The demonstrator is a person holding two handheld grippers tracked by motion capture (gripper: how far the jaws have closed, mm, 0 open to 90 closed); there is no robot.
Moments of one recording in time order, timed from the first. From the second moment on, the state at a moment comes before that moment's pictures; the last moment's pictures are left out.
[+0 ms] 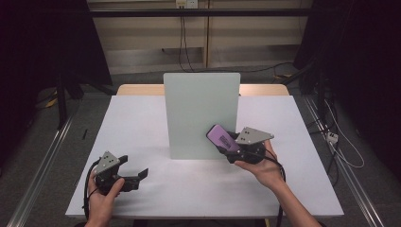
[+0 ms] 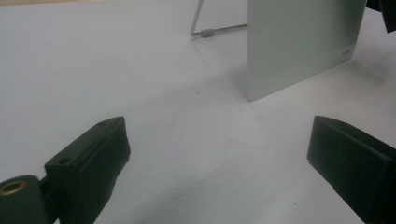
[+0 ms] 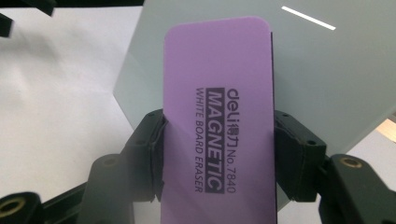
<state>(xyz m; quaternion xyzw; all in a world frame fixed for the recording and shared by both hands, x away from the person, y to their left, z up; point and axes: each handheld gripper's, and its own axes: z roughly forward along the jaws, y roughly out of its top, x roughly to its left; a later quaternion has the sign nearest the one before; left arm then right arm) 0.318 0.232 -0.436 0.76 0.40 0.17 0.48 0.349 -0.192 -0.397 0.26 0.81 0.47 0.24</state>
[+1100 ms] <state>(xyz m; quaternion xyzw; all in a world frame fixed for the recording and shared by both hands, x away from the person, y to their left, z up) 0.319 0.230 -0.435 0.76 0.40 0.17 0.48 0.344 -0.196 -0.387 0.27 0.85 0.44 0.14</state>
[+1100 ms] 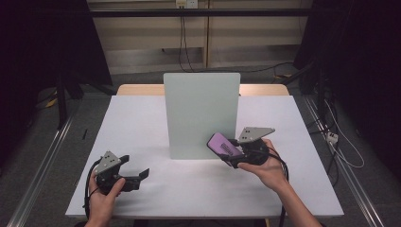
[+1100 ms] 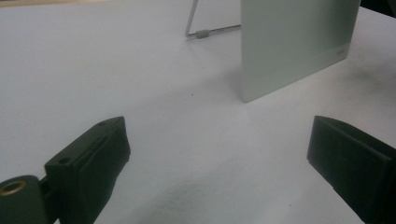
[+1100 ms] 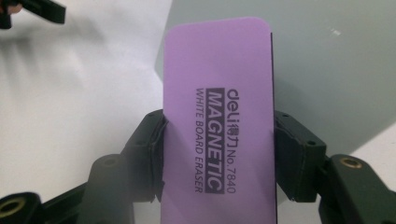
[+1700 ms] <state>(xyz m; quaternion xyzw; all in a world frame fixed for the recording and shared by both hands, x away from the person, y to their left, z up) 0.319 0.228 -0.435 0.77 0.39 0.17 0.47 0.339 -0.176 -0.390 0.25 0.88 0.38 0.09</state>
